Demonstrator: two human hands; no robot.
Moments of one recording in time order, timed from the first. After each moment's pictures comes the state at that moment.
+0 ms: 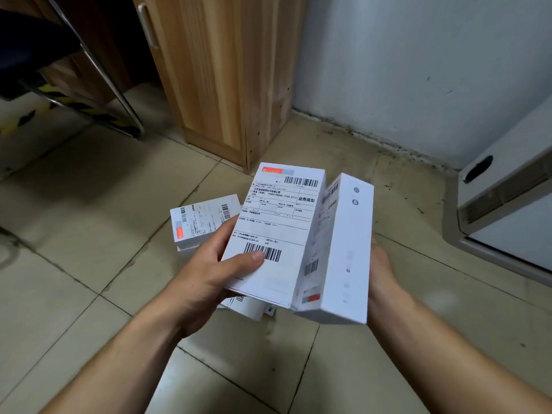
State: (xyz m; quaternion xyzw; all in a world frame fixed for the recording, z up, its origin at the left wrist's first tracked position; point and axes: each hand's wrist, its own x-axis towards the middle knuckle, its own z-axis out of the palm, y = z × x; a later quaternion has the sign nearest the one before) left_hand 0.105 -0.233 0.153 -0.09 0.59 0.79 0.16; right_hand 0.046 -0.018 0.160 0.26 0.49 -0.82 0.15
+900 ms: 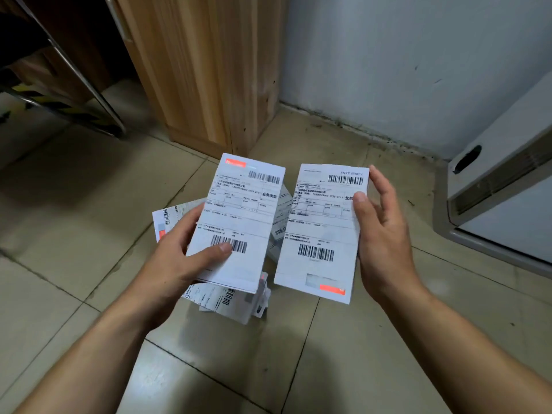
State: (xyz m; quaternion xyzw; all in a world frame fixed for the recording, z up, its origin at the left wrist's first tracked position) left_hand 0.085 -0.248 0.142 -0.09 0.68 0.72 0.09; right_hand 0.026 0.017 0.160 0.06 0.71 -0.70 -0.03
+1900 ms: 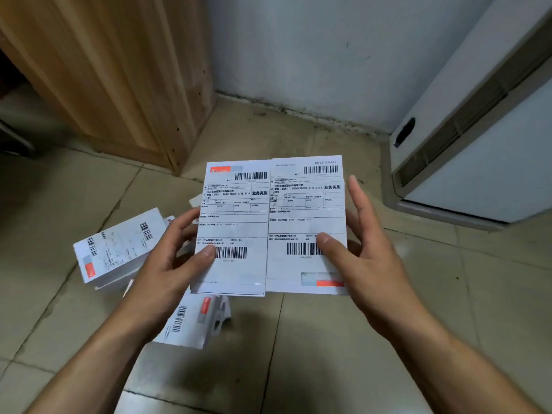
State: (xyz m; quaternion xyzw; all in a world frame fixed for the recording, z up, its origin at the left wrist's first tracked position) left_hand 0.040 -0.183 0.125 -0.05 0.72 0.68 0.11; right_hand 0.055 0.082 0.172 0.06 0.77 -0.64 0.03
